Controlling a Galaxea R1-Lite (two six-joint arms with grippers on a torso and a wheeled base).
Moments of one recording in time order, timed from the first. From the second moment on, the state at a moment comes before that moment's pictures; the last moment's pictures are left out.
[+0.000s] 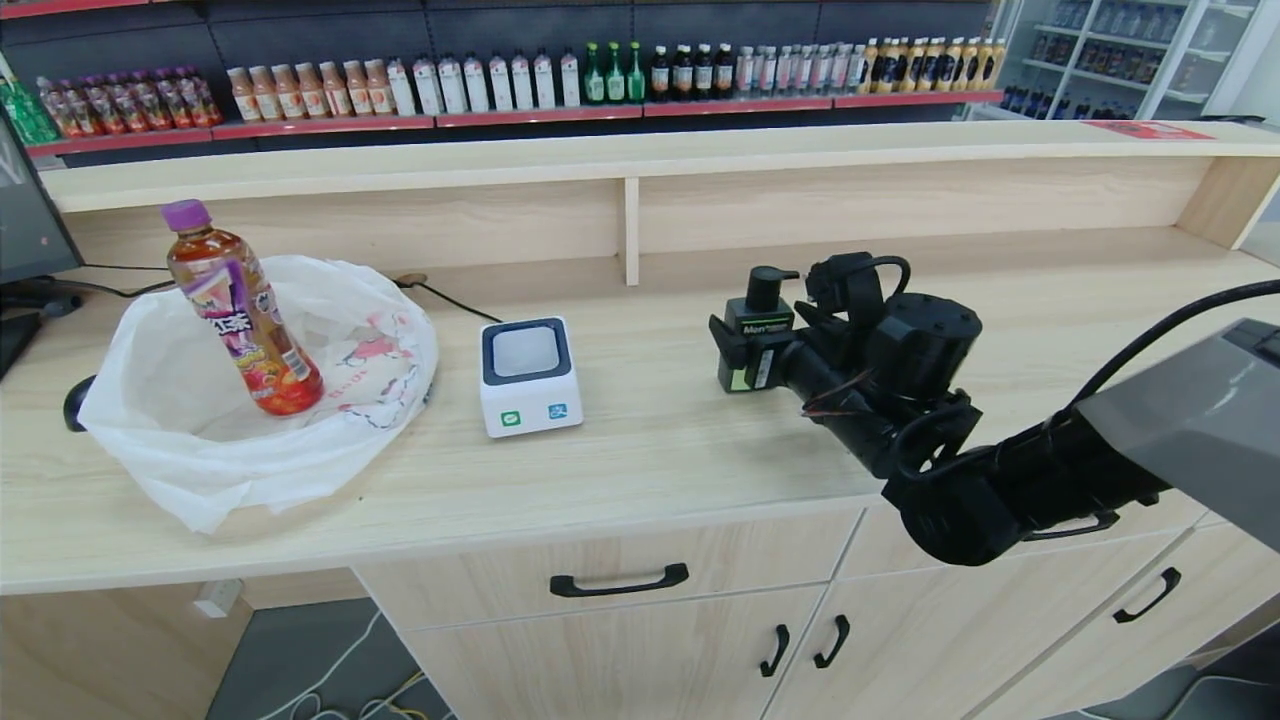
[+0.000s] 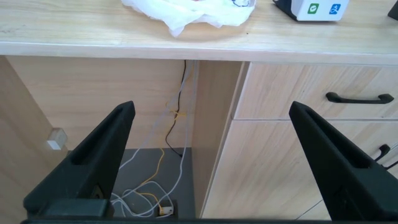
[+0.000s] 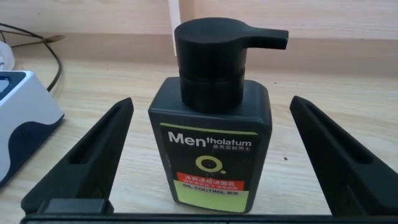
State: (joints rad) left arm 0.00 0.00 0.00 0.00 0.01 -0.01; right arm 0.49 2.12 -1.09 -1.18 -0.16 -0.03
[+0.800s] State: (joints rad) left arm 0.00 0.00 0.00 0.00 0.01 -0.01; right arm 0.48 2.20 -1.13 -1.19 -0.17 -0.03
